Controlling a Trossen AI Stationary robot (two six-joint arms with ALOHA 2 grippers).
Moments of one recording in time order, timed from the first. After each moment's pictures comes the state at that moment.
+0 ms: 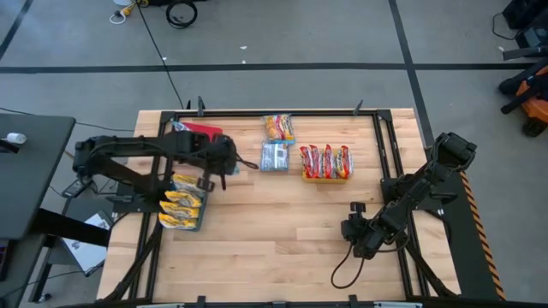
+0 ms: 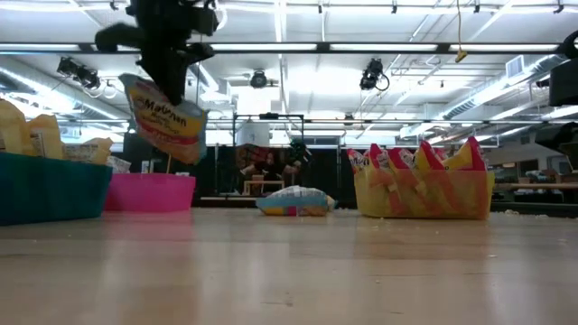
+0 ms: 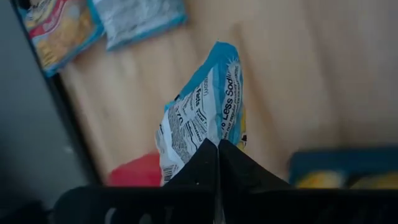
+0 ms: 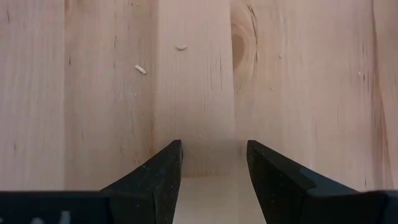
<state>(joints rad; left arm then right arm) 0.10 1.35 1.20 -1.10 -0.25 0.49 0.81 1.48 0.59 -0.47 0.35 0.80</state>
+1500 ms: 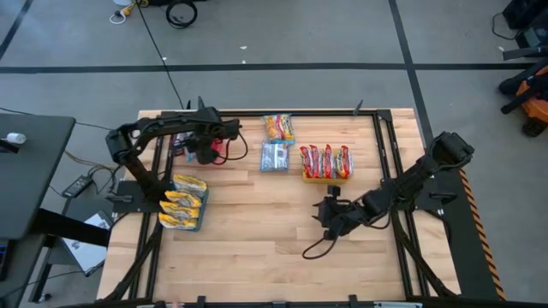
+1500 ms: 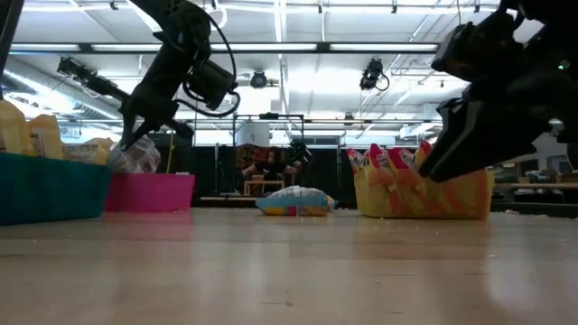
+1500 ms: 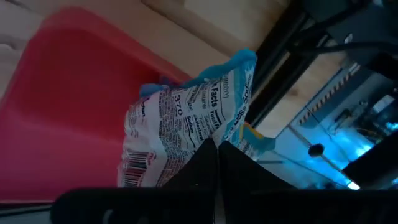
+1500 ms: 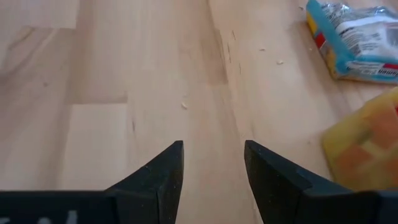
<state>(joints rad) 0.50 1.69 1.20 -1.47 -0.44 1.53 0.51 1.49 0.59 -0.03 0.59 0.37</state>
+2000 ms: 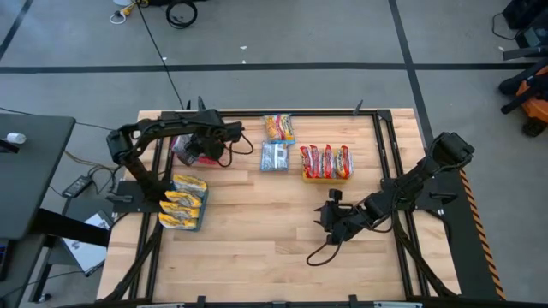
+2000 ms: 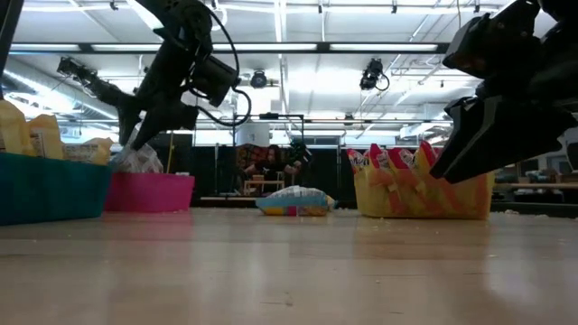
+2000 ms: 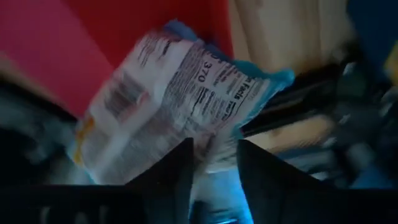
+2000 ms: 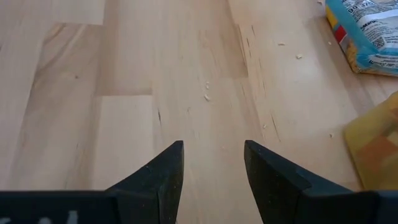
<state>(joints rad) 0.47 1.69 1.21 -1.46 -0.49 0.92 0.55 1.49 0.59 -0.04 0.58 0.41</state>
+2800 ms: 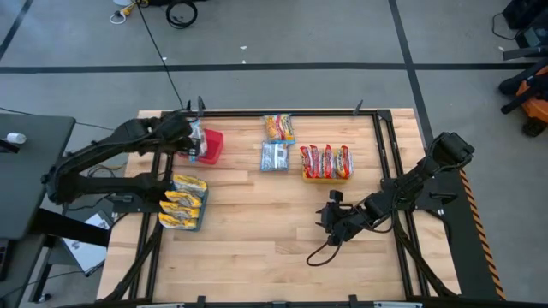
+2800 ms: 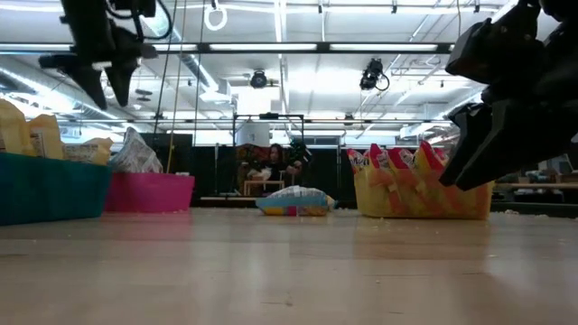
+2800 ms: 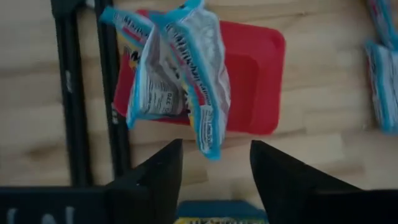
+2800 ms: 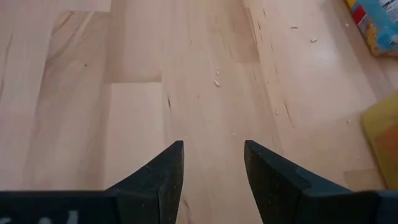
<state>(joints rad) 0.50 0.94 0.99 -1.25 -0.34 -0.88 0.56 1.49 0.59 -0.07 0.53 0.46</state>
